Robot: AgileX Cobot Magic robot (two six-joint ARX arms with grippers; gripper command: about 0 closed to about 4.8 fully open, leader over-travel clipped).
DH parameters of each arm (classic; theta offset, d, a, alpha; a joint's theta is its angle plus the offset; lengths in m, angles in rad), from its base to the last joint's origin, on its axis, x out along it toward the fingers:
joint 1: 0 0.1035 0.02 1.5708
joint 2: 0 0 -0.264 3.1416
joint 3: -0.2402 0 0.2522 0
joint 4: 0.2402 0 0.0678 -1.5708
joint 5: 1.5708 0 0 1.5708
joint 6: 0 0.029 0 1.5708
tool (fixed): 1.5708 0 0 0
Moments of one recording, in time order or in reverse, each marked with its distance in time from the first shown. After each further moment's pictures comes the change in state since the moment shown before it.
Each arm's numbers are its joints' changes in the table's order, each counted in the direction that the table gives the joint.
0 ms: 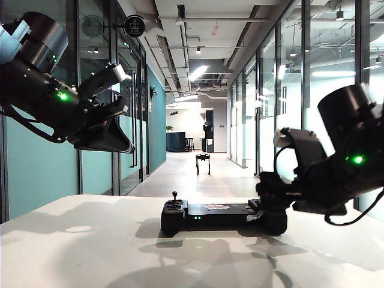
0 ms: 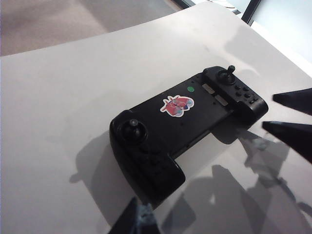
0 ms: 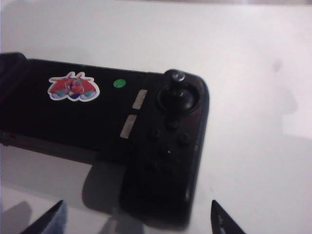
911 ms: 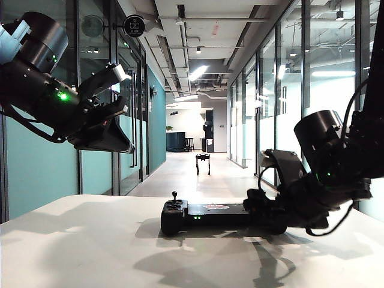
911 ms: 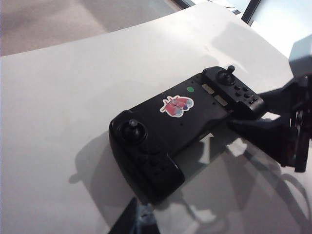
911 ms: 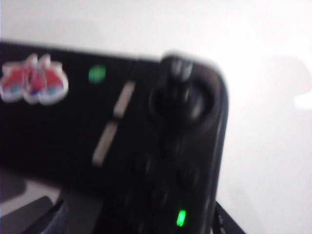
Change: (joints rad) left arm 0.000 0.000 0.000 0.000 0.000 0.000; right arm -0.007 -0.145 -0.194 0.131 -0.030 0.000
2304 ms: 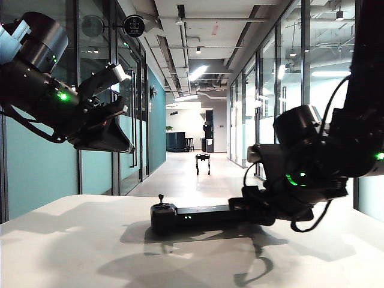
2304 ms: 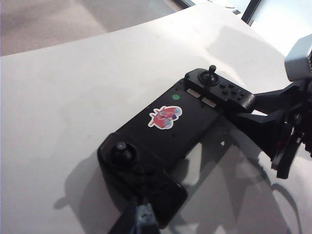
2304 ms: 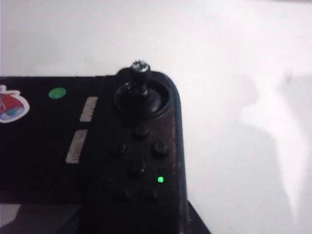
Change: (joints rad) left arm 0.000 0.000 0.000 0.000 0.000 0.000; right arm 0.095 -0.002 -0.017 -0.027 0.245 -0.003
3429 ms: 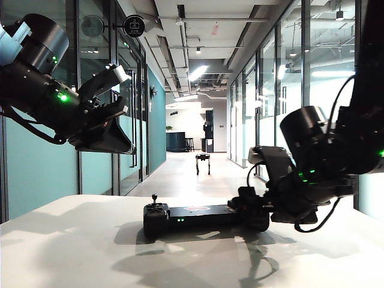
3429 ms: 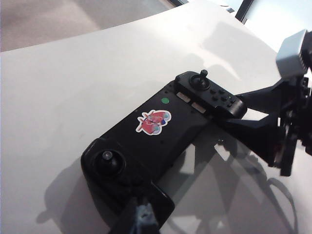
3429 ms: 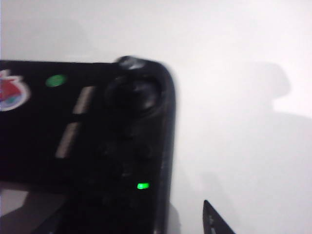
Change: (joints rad) left arm 0.000 -0.006 0.000 0.000 0.023 0.000; right arm -0.046 0.009 -0.003 0.051 -0.162 -0.005
